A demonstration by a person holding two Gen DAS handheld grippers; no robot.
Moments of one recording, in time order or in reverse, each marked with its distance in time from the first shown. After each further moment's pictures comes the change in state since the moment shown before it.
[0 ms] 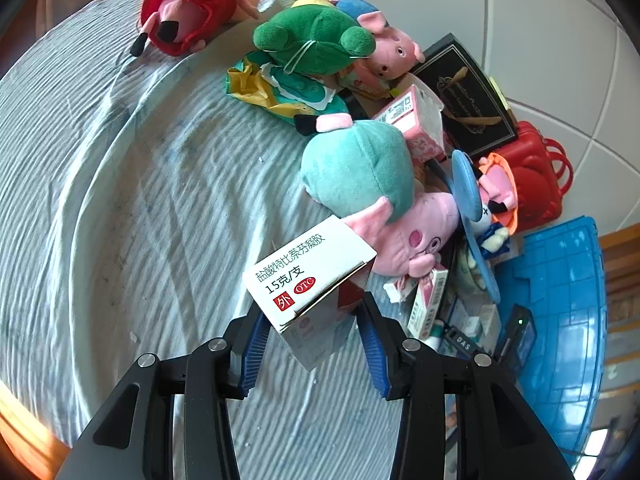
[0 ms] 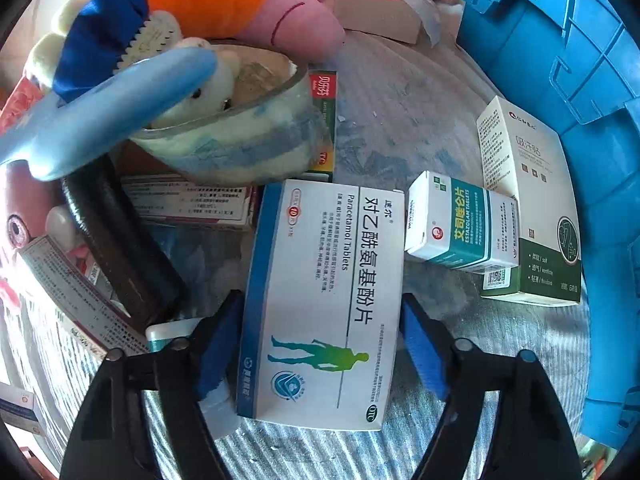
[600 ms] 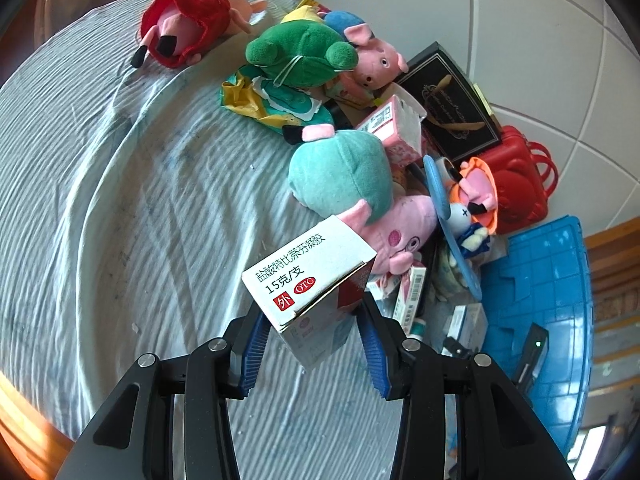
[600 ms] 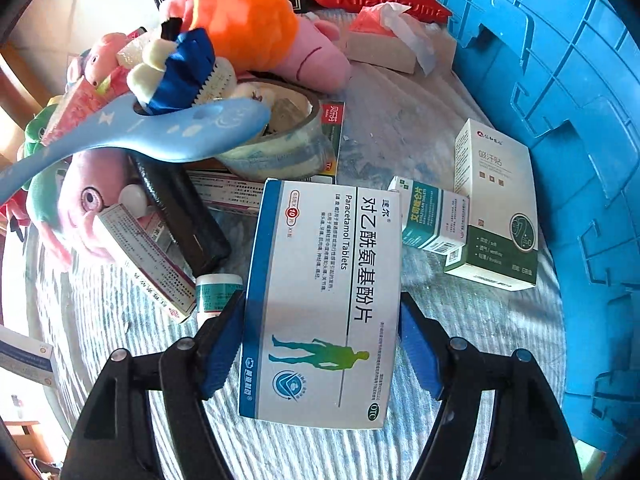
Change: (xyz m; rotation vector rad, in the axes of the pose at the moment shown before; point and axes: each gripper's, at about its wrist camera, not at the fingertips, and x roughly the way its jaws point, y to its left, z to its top) left arm -0.024 -0.007 -0.006 0.007 -0.030 -0.037; right arm -0.075 -0.016 -0.026 -0.043 -0.047 0.084
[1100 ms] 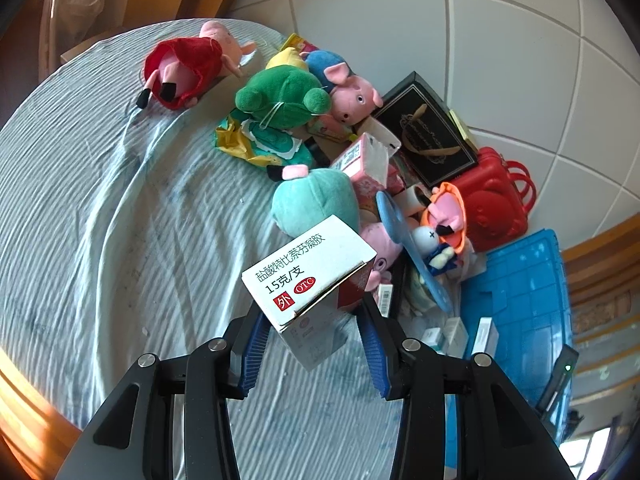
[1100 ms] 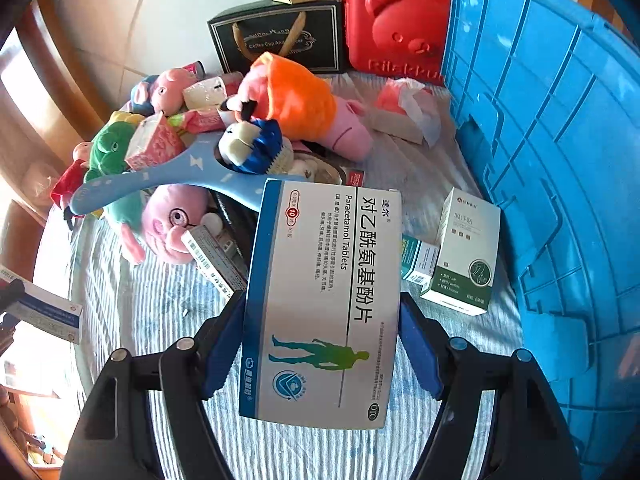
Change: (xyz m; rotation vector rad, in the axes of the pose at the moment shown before) left arm -0.052 -0.022 0.002 0.020 -0.093 -0.019; right arm -0.090 -0.005 0.008 -0.126 -0.142 0.079
